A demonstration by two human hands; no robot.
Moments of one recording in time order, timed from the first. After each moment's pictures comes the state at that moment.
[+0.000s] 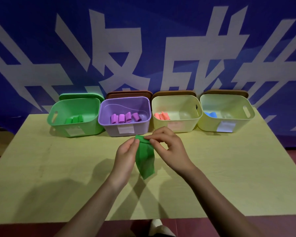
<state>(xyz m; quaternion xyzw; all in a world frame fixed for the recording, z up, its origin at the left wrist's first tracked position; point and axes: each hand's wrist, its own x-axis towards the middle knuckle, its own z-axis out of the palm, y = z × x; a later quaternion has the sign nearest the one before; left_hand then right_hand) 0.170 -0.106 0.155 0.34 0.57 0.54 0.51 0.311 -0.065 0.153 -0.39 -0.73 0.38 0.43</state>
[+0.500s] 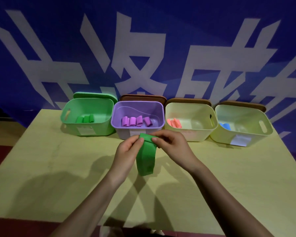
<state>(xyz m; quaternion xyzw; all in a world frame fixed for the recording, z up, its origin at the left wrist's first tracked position) 0.116 -0.089 0.164 0.37 0.57 0.55 0.49 0.263 -0.031 0.172 -0.41 -0.69 0.49 0.34</state>
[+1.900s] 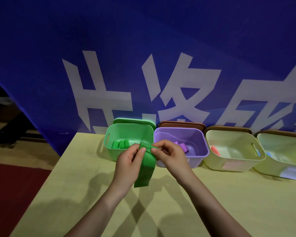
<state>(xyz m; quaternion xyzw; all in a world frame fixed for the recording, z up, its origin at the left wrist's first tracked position) -0.069 -0.091 0.184 0.50 0.57 0.57 0.30 0.061 -0.034 0.184 -0.39 -0.63 0.54 0.40</state>
